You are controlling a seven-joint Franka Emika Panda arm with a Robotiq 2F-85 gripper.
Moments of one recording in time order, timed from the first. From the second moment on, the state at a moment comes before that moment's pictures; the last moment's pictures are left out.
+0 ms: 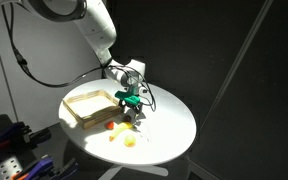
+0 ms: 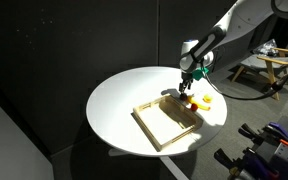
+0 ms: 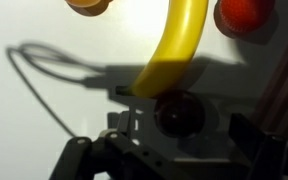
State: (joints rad) arm -0.12 0.85 -0.03 -1.66 -0.05 2.45 -0.28
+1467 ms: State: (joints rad) arm -0.12 0.95 -0.03 -1.57 -0.05 2.45 -0.28
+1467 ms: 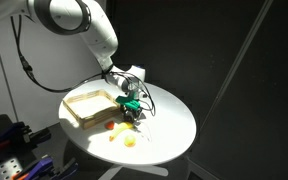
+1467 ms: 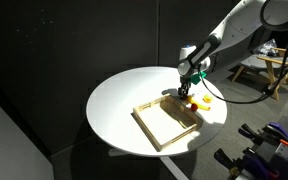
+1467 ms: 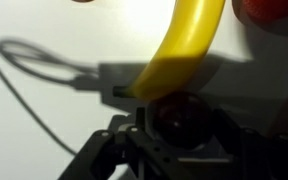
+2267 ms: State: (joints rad) arm -0.12 0.88 -0.03 -1.57 -0.06 2.40 -0.28
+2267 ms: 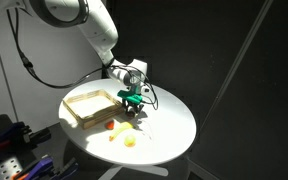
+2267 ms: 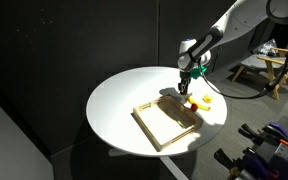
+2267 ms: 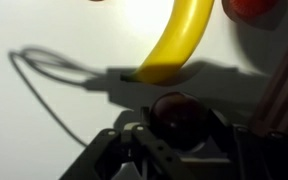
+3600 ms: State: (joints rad) arm -0.02 0.67 0.06 -1.85 -0.09 2.42 -0.34
